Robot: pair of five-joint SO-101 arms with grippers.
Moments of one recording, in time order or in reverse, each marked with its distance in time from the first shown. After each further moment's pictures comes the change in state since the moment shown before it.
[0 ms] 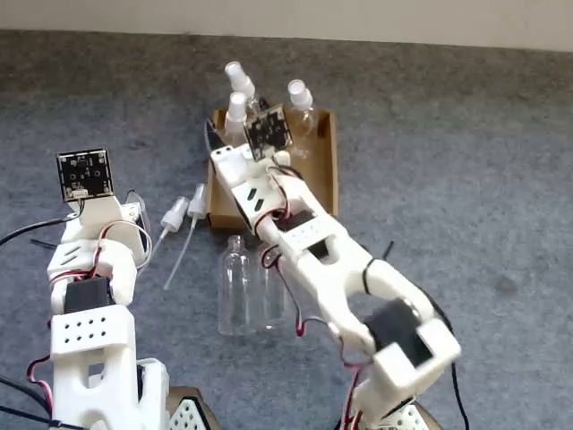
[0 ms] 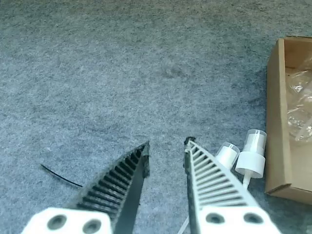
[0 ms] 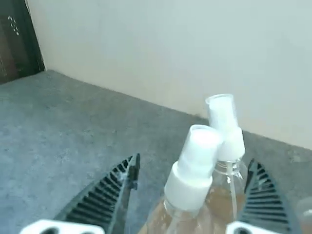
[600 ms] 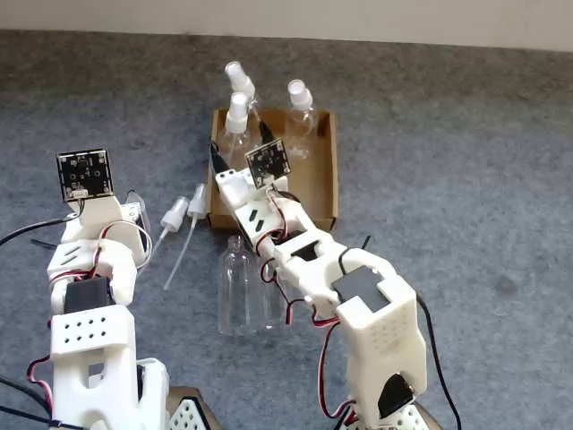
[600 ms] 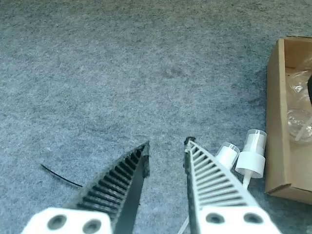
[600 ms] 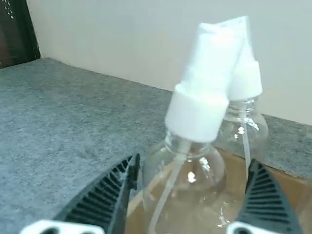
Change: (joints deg) left arm 0.0 0.0 0.0 0.0 0.0; right arm 0.0 19.1 -0.1 -20.9 0.0
